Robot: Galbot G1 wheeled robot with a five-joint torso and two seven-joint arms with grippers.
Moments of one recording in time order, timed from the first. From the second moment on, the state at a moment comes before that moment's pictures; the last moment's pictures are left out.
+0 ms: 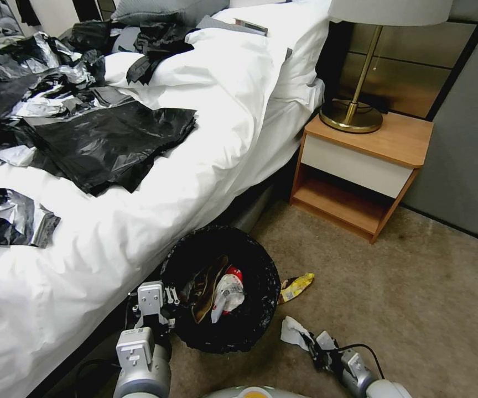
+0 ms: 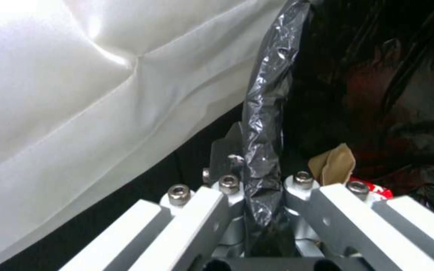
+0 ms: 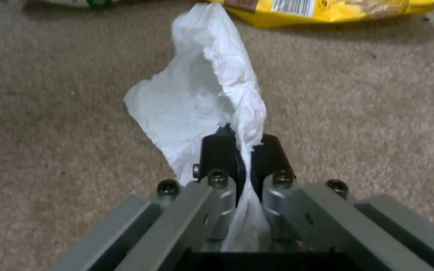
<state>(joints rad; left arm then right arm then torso) 1.89 -1.50 -0.29 -2.44 0.02 0.37 -0.39 -1.44 1.14 0.25 1.36 0.06 0.09 -0.28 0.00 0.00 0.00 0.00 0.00</state>
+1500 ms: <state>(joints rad) 1.88 -1.50 -0.27 -2.42 0.01 0.37 -0.39 -1.52 1.13 0.13 2.09 0.14 0.33 -0.32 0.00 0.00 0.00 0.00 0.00</state>
